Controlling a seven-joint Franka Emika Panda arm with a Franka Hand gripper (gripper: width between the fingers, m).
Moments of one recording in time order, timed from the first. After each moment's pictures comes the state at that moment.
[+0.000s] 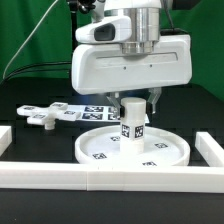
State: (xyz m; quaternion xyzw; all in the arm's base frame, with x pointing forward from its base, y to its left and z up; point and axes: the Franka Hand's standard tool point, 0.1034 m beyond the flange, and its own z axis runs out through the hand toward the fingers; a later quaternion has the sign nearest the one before) arm 0.560 0.014 0.072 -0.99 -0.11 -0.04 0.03
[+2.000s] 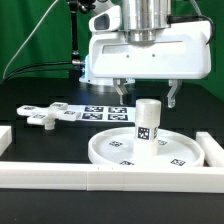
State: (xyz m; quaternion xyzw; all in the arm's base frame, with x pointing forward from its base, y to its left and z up) arm 0.563 0.032 0.090 -0.96 0.27 -0.04 0.05
